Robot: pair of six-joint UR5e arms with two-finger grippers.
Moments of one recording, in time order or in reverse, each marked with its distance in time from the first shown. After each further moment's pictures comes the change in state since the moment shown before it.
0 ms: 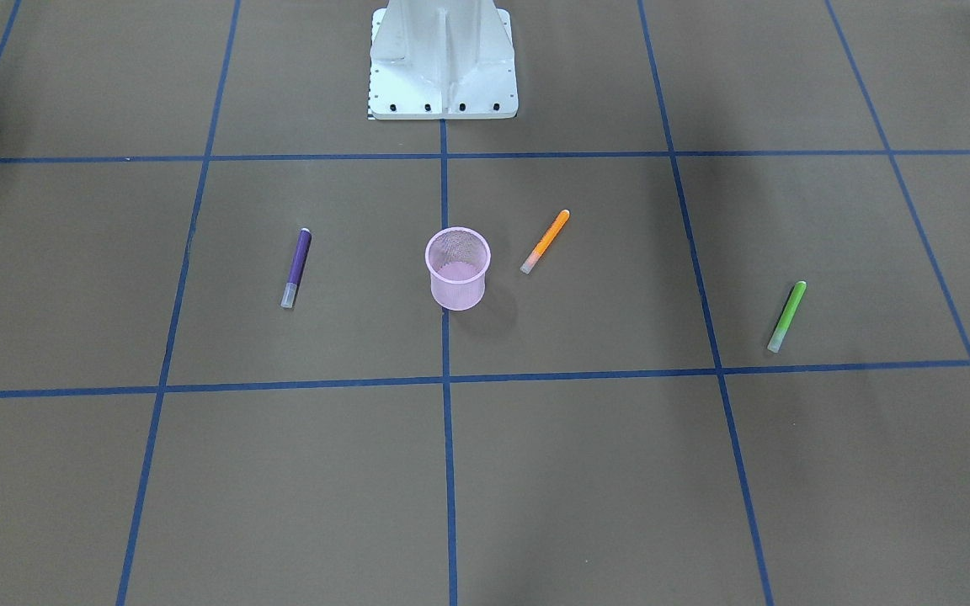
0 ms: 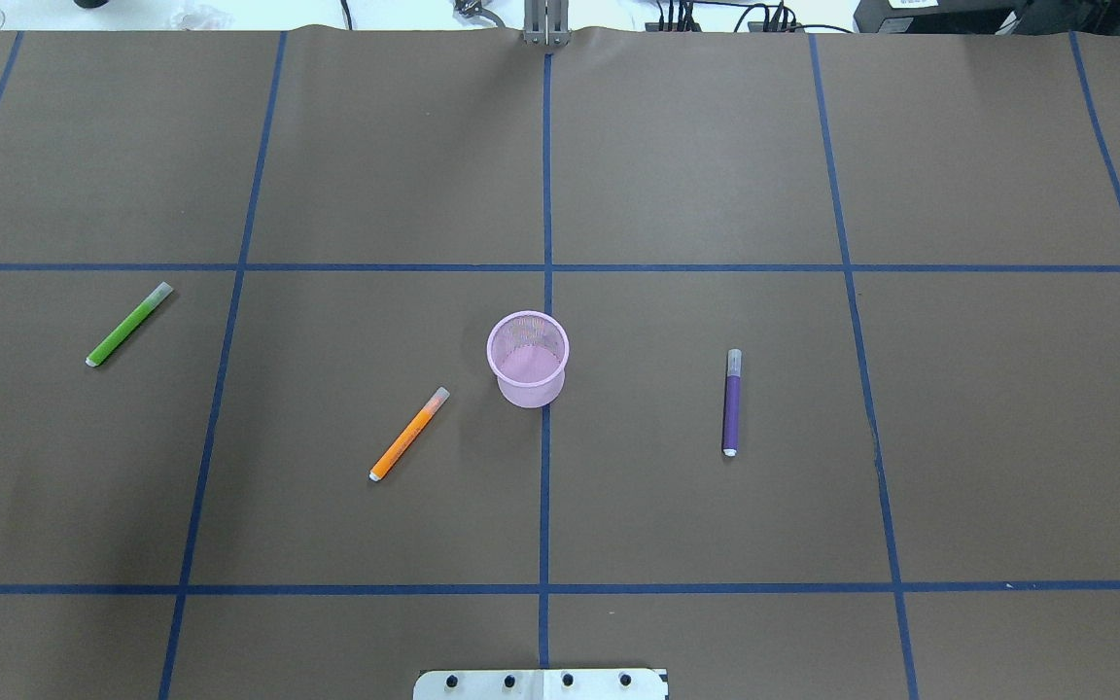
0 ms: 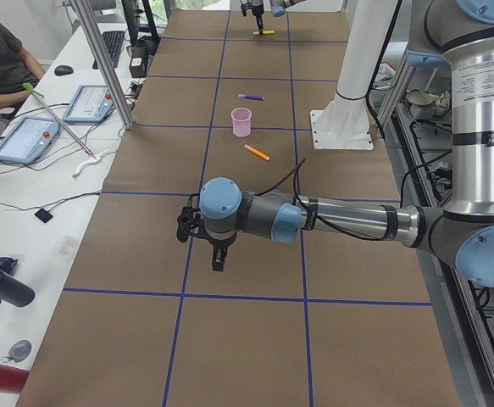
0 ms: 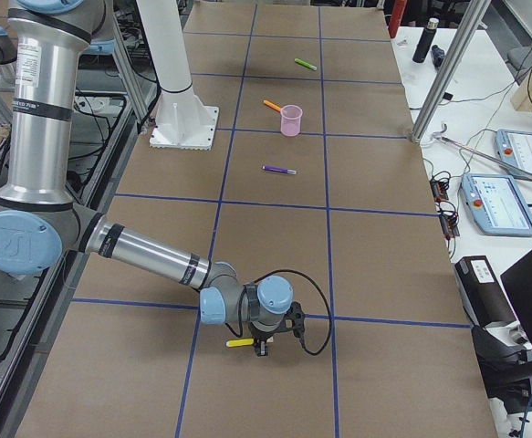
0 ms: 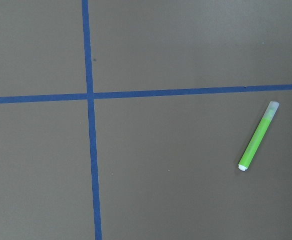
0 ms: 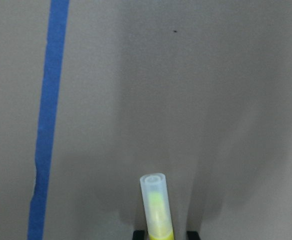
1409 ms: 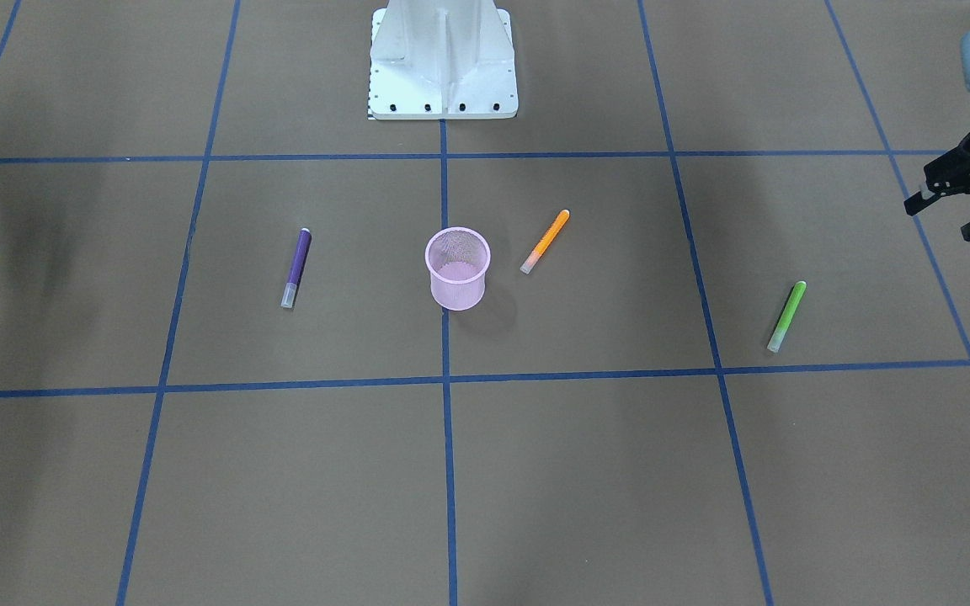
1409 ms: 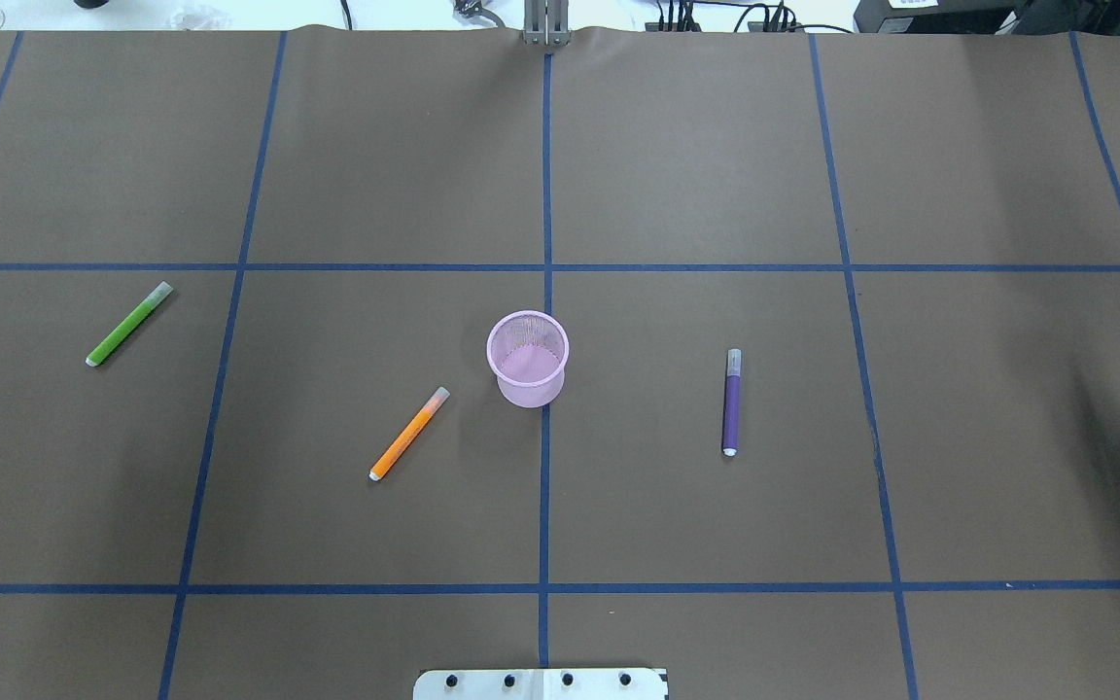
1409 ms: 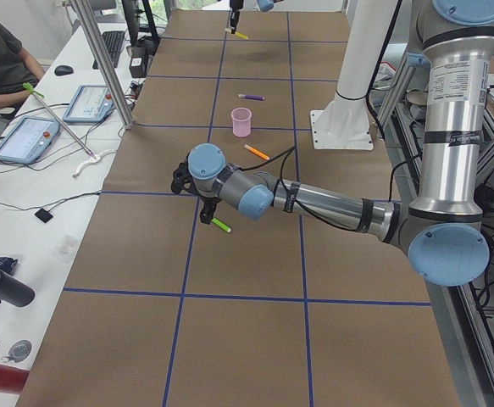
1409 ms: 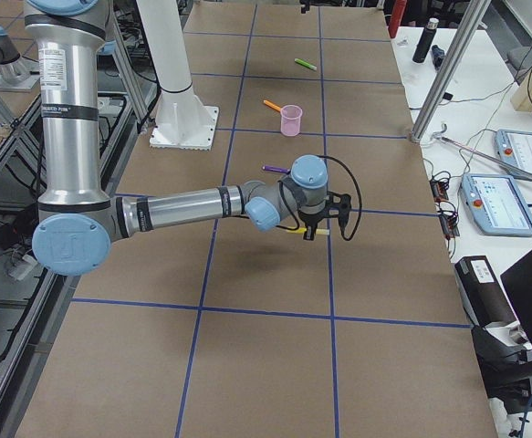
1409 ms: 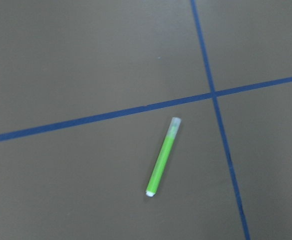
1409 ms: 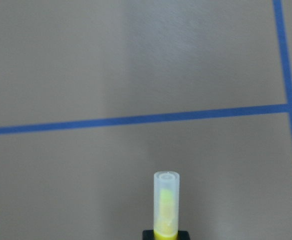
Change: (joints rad) left arm 0.186 -0.132 0.006 -0.229 -0.062 -0.210; right arm -0.147 0.185 0.453 0.001 -0.003 0.898
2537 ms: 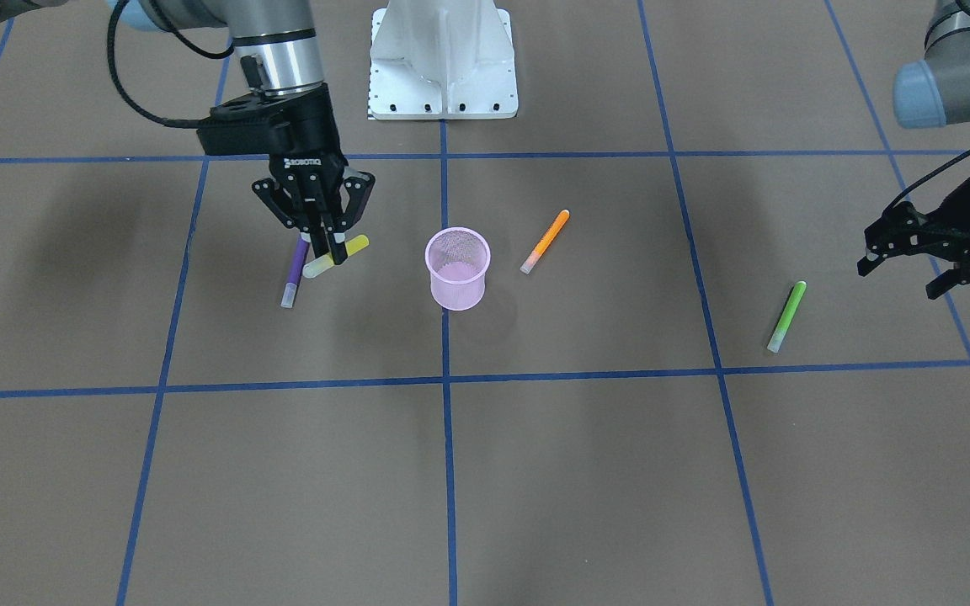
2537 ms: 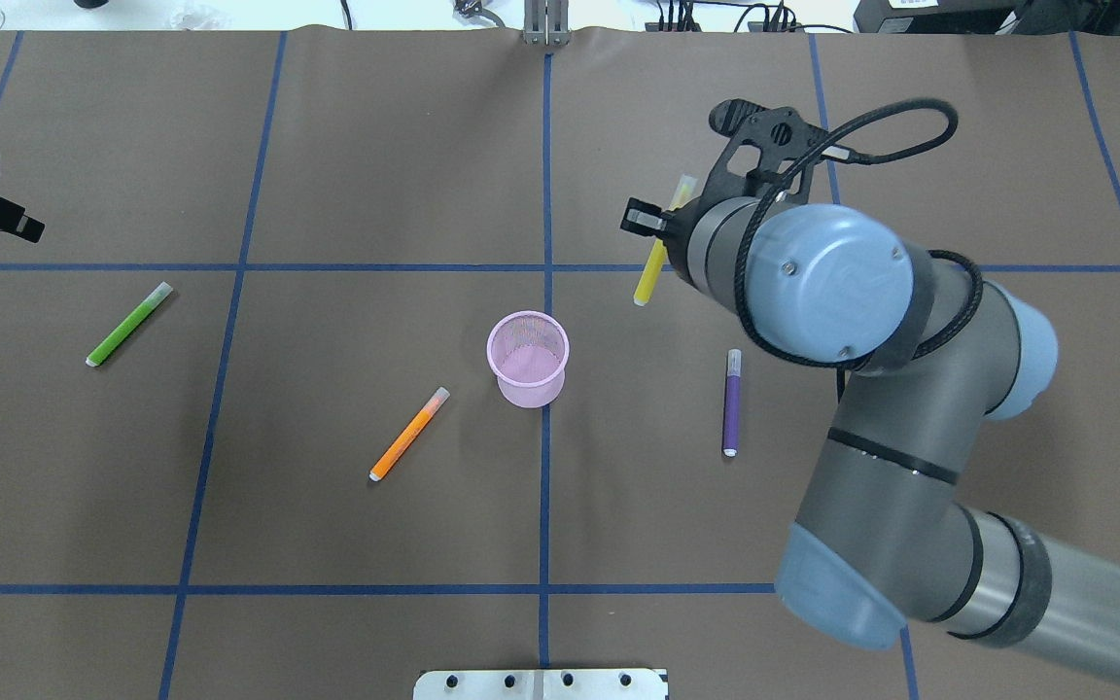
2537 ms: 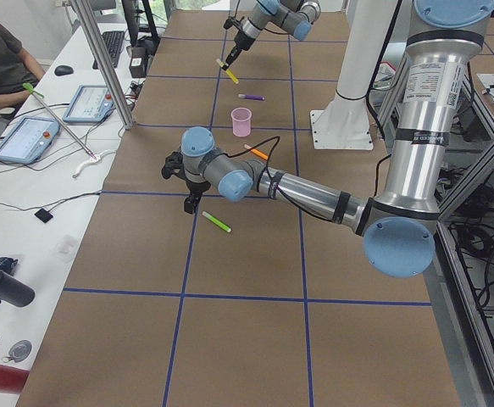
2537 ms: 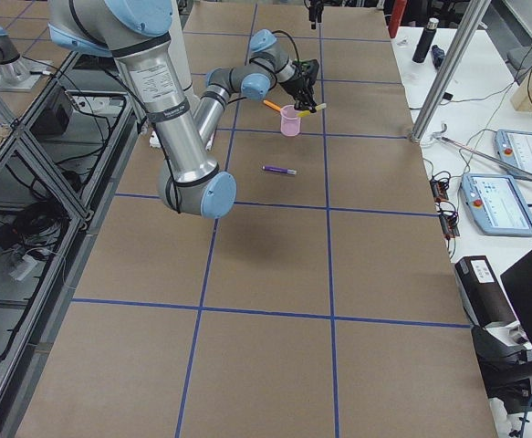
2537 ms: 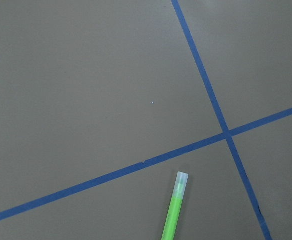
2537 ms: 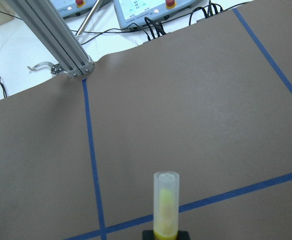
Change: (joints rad) left arm 0.129 -0.109 0.056 -0.008 0.232 -0.019; right arm -0.691 0.533 0.217 -0.381 -0.983 0.538
